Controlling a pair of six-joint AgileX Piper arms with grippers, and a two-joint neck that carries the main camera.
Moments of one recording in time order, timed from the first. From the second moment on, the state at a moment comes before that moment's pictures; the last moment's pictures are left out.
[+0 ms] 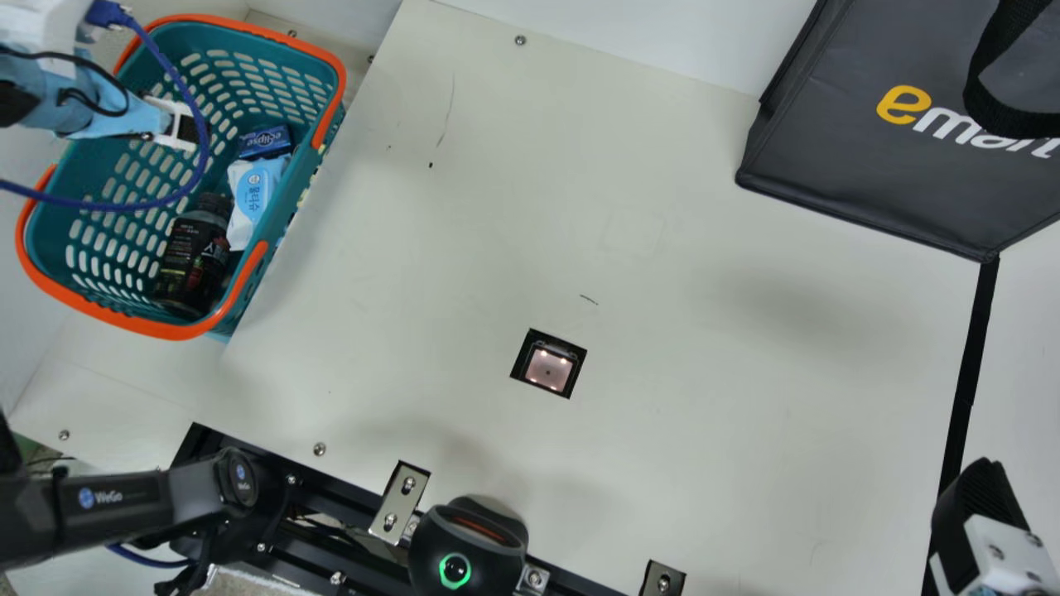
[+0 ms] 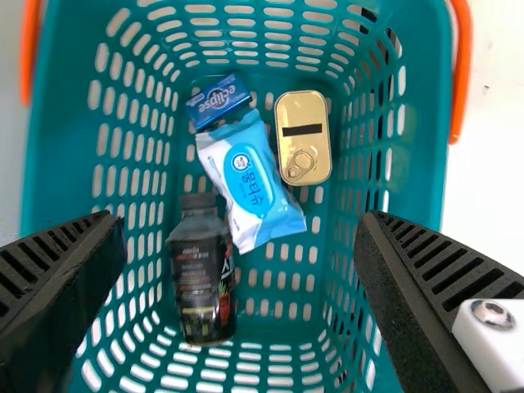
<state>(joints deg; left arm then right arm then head) 37.3 91.9 -74.0 -14.8 58.2 40.1 0.6 42.7 -69.8 -0.8 69.5 0.0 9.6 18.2</state>
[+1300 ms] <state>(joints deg) 34.4 115.1 -73.5 -2.9 47.7 17.9 0.6 42.7 -69.8 -0.8 69.5 0.0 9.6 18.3</state>
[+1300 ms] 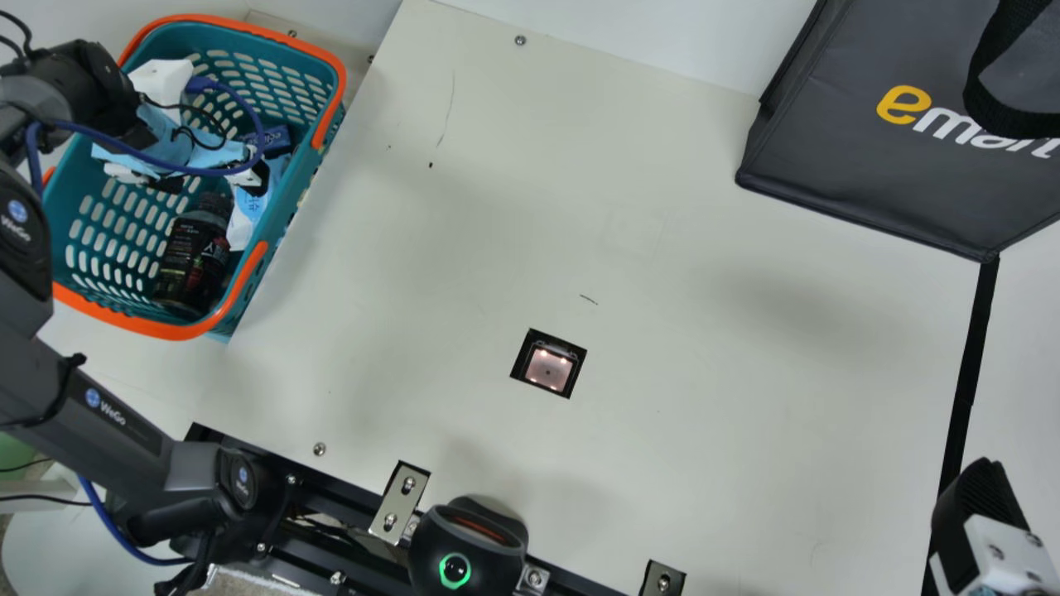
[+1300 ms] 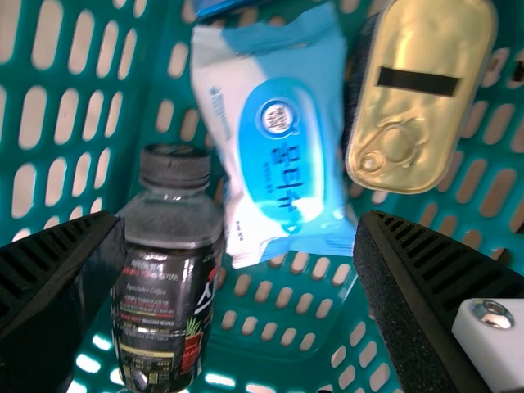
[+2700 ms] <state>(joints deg) 33.5 119.8 -73.7 -27.5 41.8 44.8 0.6 42.7 -69.8 -0.8 69.5 0.0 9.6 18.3</state>
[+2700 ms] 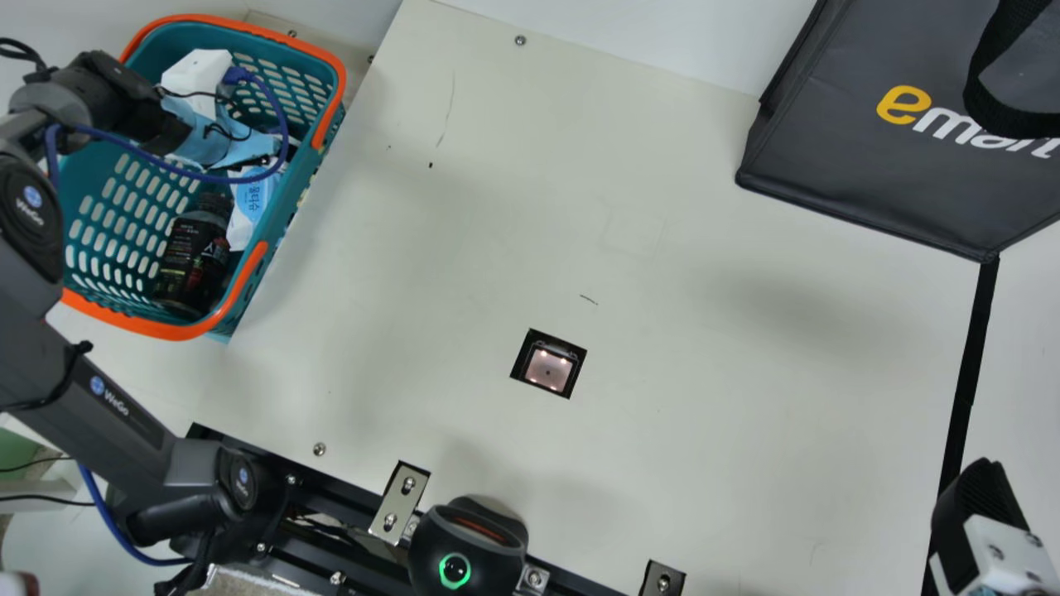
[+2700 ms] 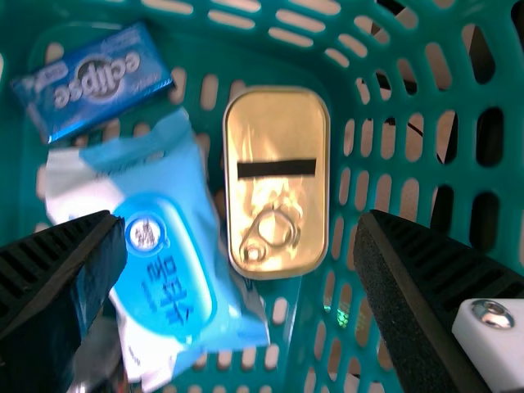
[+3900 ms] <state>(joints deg) 31.5 134.8 -88.3 -30.8 43.5 56.7 0.6 42.7 -69.8 -0.8 69.6 0.0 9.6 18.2</state>
